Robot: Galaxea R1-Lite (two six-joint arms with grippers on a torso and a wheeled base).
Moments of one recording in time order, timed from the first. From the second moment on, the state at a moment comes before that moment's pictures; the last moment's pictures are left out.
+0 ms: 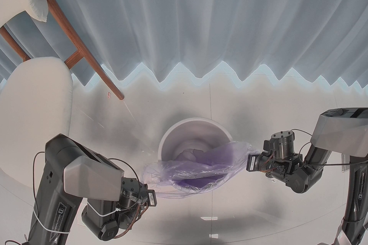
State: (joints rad) left arm -0.60 2.52 -0.39 -1.55 0.41 -0.40; right arm 0.38 2.28 -0.67 -1.03 -0.07 0.28
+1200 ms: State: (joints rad) left arm -0.73 1.96 -0.05 -1.55 0.46 -0.47; right arm 0.38 2.05 -0.11 -1.44 0.10 0.25
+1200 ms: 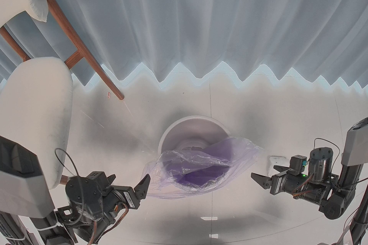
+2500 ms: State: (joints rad) left arm -0.99 1.77 -0.06 -1.55 0.51 -0.64; right arm 0.52 1.81 -0.02 -1.45 -0.11 0.23
